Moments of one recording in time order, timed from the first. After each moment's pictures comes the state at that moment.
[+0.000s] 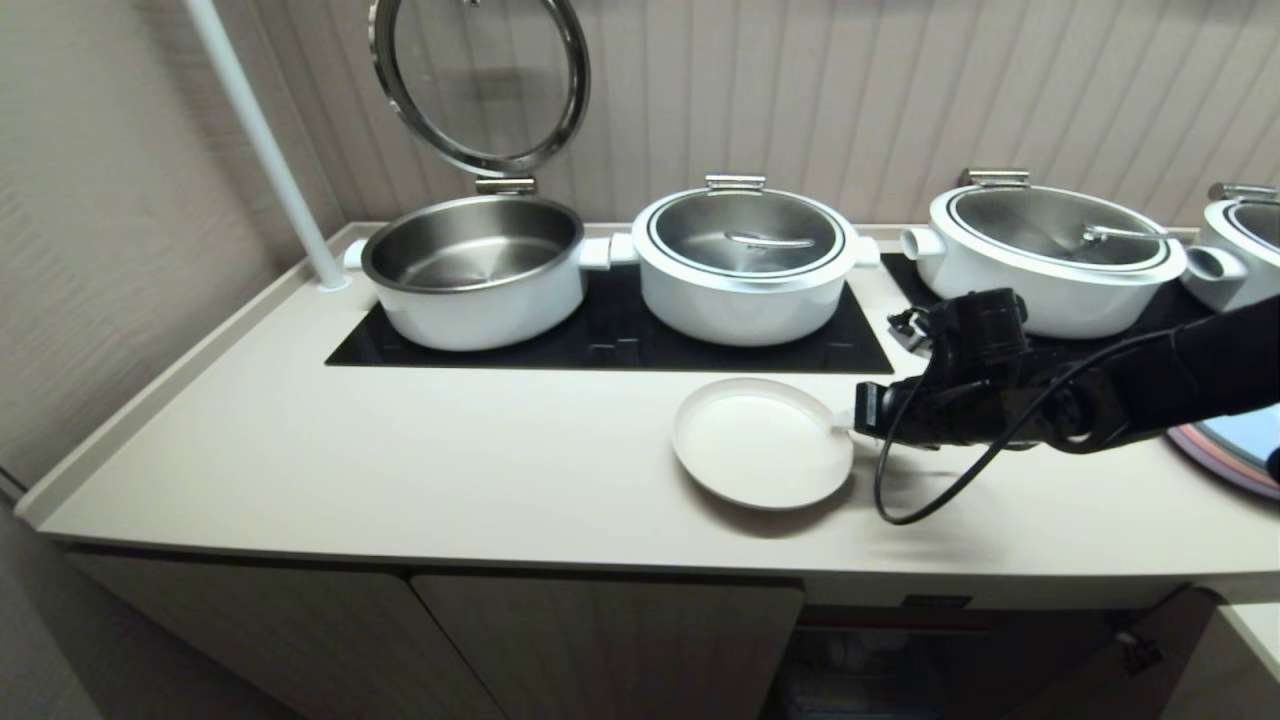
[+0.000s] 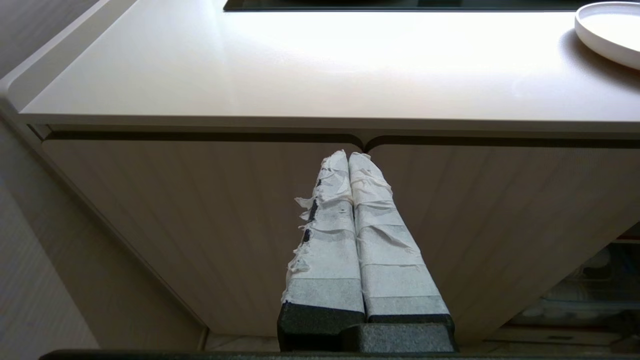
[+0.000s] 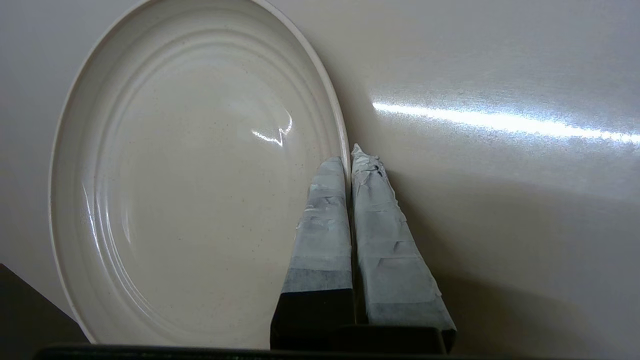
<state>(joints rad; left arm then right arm) 0.00 0.00 0.00 0.00 0.00 0.00 0.21 2.05 -1.22 -0.21 0.30 0.31</state>
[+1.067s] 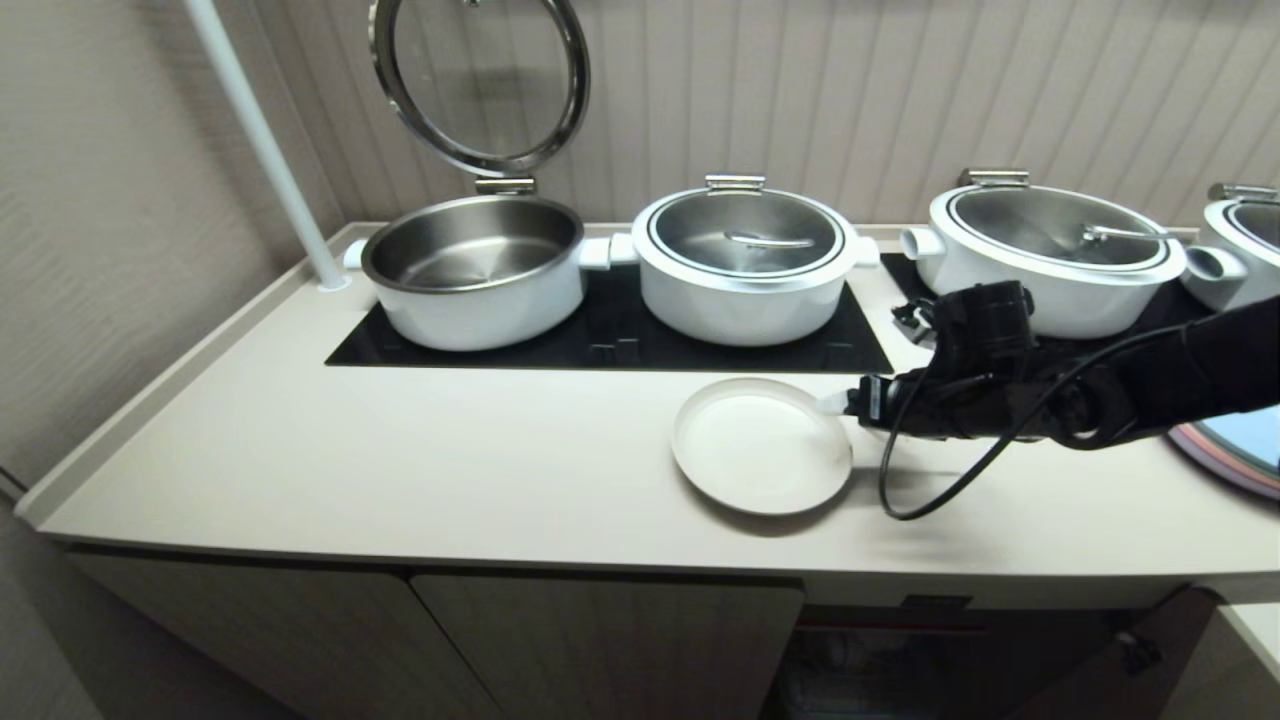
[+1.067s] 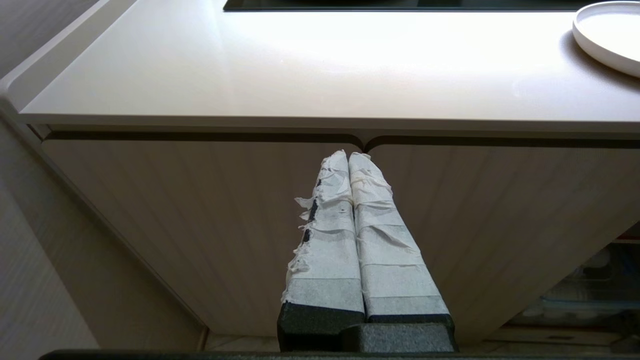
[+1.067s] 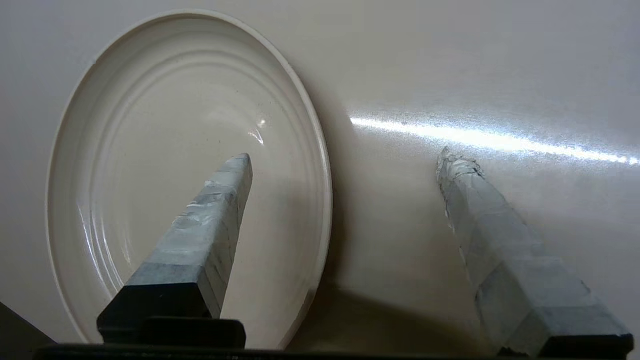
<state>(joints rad) 0.00 0.00 0.00 0.00 0.00 0.00 0.21 2.03 -1.23 -0.22 0.24 0.26</state>
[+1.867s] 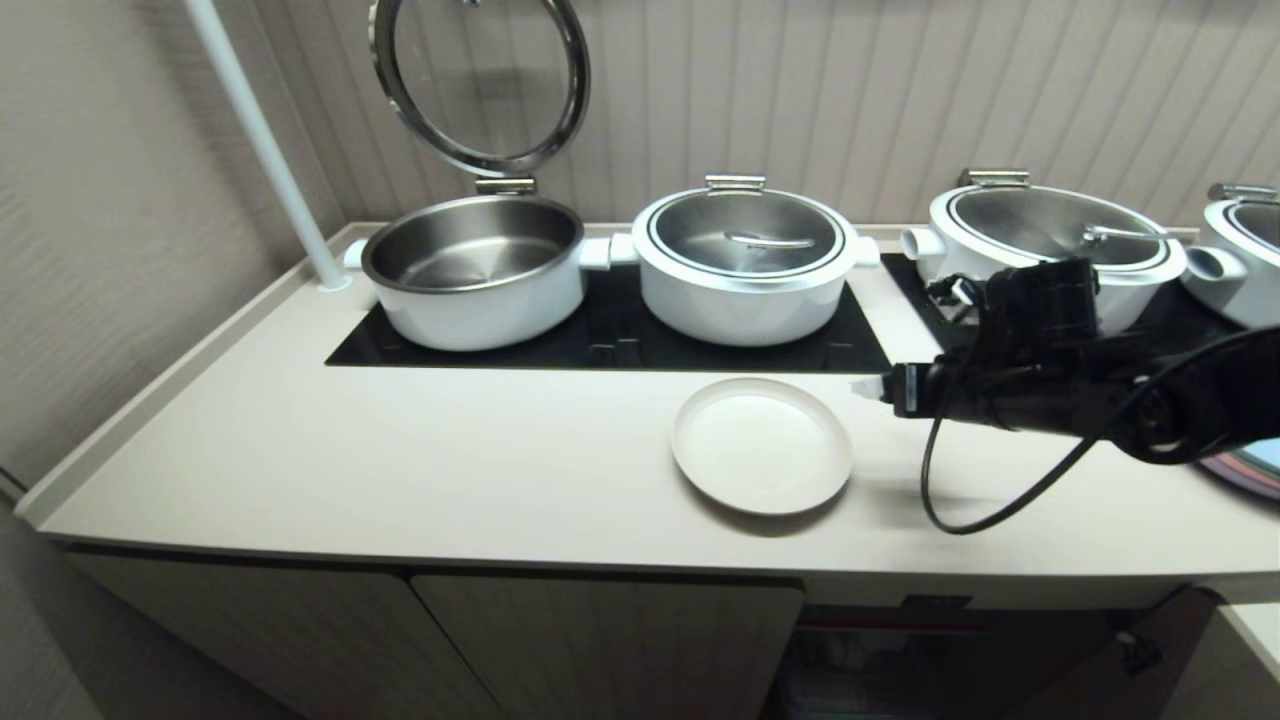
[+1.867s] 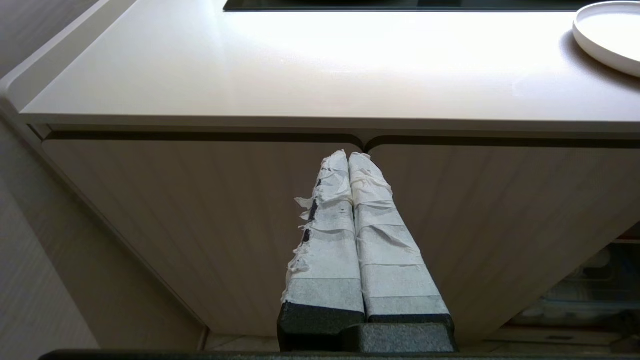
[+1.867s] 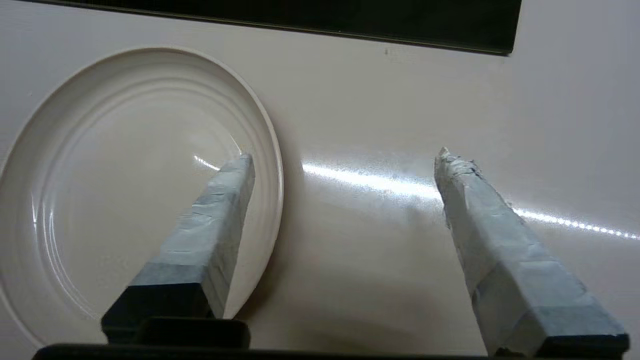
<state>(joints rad) 0.00 0.00 0.00 0.00 0.00 0.00 0.21 1.88 -1.09 -0.33 0.07 0.11</state>
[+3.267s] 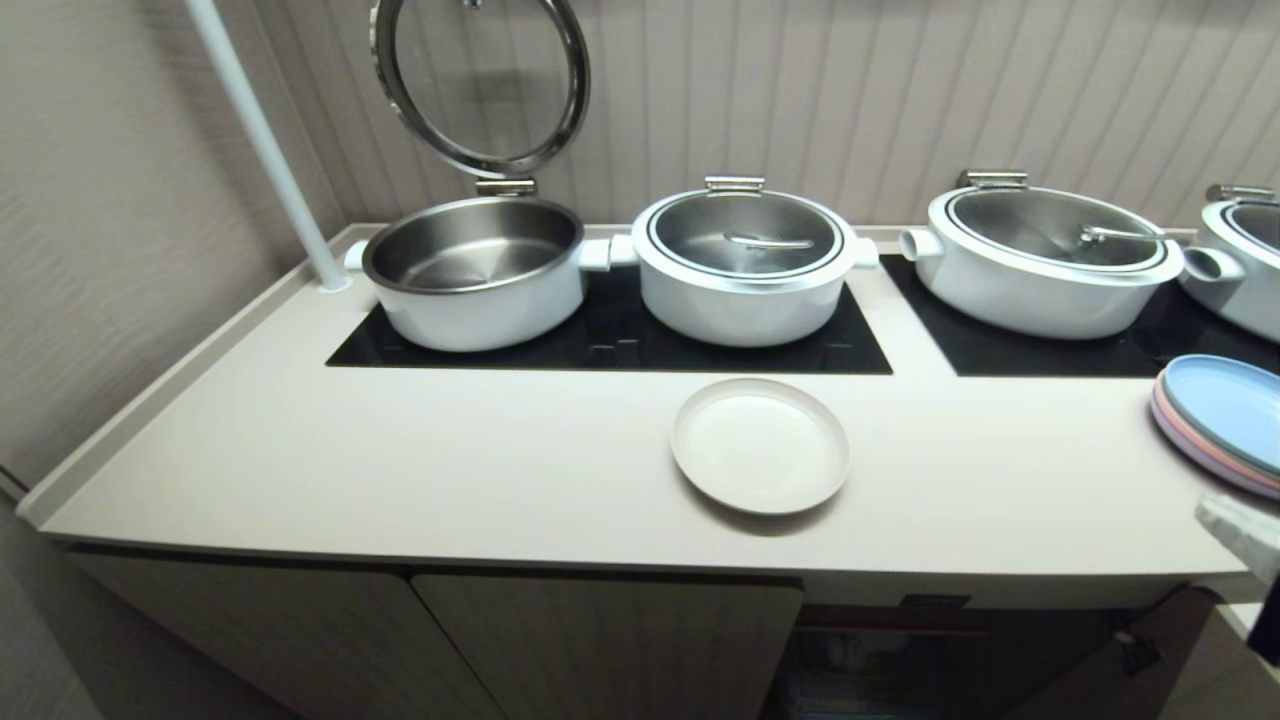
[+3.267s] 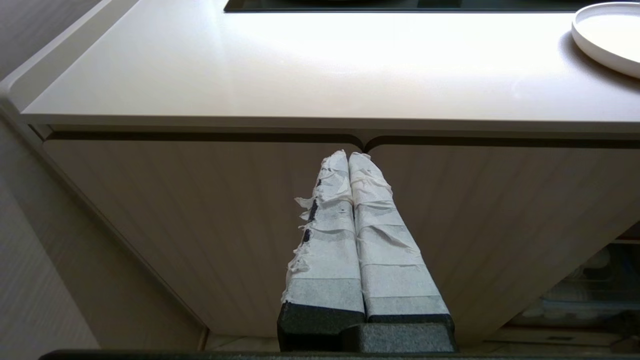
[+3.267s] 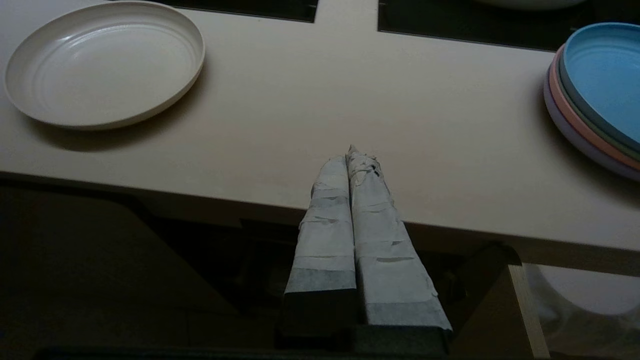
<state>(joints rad) 0.00 0.00 0.00 0.00 0.00 0.00 0.08 0.90 -0.20 -0.56 -0.04 -0.06</state>
